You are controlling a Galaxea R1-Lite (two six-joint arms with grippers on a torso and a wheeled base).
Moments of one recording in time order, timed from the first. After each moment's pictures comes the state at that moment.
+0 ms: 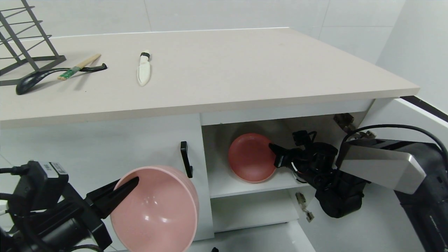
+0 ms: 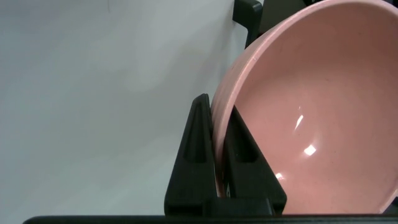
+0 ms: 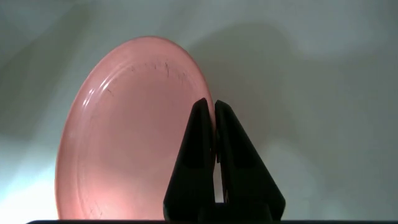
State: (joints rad) left arm -0.47 1.28 0.00 -1.21 -0.11 0.09; right arm 0.32 2.56 -0.90 -1.57 0.22 0.23
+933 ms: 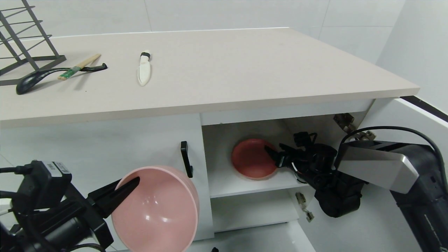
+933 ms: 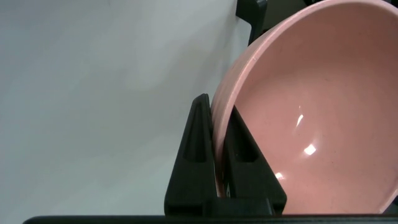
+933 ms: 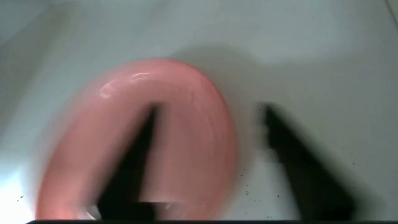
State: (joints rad) left arm -0.47 1.29 0.00 -1.21 -0.11 0.09; right arm 0.30 2.59 -0.93 -1.57 0.18 0.22
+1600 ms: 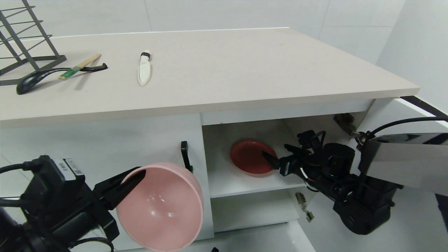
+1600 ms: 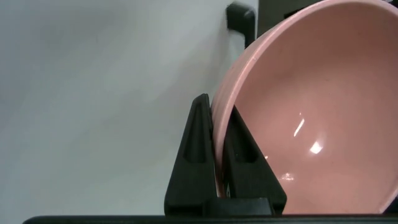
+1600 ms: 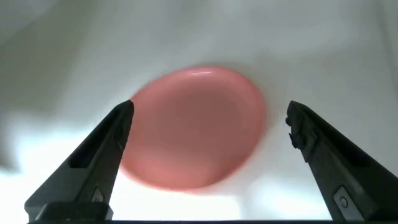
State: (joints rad) left arm -0.51 1.32 -0.07 -1.21 -0.11 0.30; right arm 0.40 2.31 -0.59 -1.57 0.15 0.12
